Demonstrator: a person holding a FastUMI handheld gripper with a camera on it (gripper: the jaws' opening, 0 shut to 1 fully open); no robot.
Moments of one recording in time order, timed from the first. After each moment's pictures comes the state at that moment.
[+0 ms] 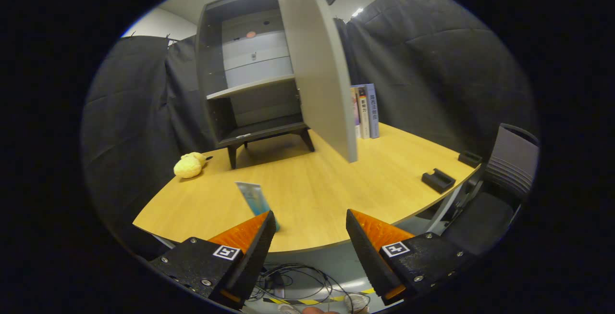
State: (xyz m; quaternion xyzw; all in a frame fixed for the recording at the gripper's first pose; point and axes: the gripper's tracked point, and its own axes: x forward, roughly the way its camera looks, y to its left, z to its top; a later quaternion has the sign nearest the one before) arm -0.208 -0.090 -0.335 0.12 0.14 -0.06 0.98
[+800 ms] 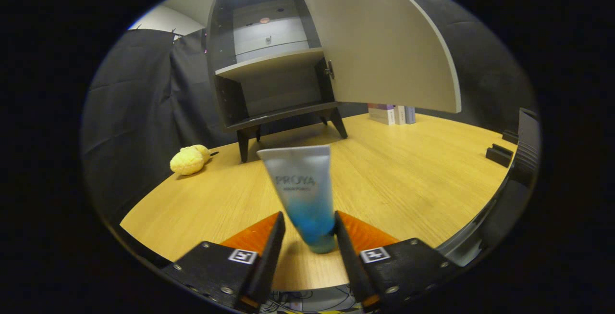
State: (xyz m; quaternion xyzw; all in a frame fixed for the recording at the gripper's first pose) arm -0.100 -0.042 -0.402 0.11 0.12 -0.07 0.98
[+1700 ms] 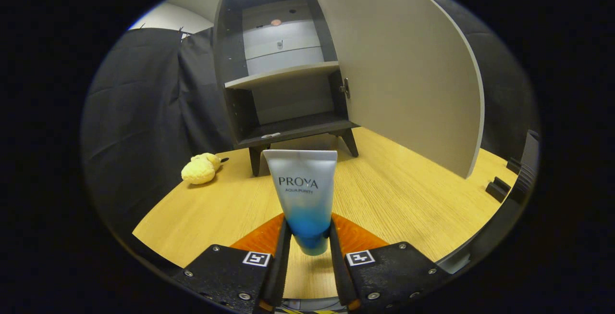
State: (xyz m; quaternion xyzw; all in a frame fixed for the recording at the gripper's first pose) arm -0.088 -0.031 -0.319 0.11 0.13 -0.03 0.98
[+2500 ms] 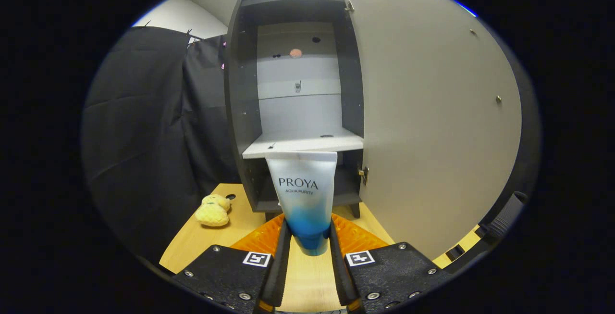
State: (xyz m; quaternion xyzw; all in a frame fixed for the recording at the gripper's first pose) arm -0.041 -0.010 -0.094 0.06 0.10 -0.04 0.99
